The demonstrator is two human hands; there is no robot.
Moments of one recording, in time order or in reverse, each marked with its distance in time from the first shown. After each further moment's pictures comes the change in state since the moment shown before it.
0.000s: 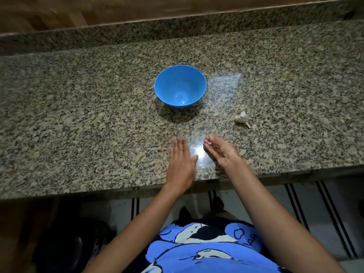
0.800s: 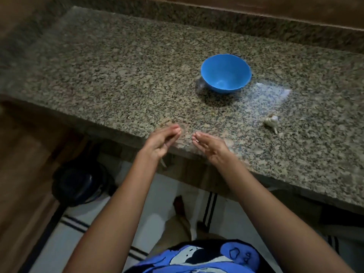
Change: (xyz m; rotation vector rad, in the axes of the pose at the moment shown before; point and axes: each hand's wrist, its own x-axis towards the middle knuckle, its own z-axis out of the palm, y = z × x) left_hand -0.074 -0.025 -0.076 -1.851 0.349 -0.676; right_hand -0.052 0.048 0.017 -0.430 -0.338 0.184
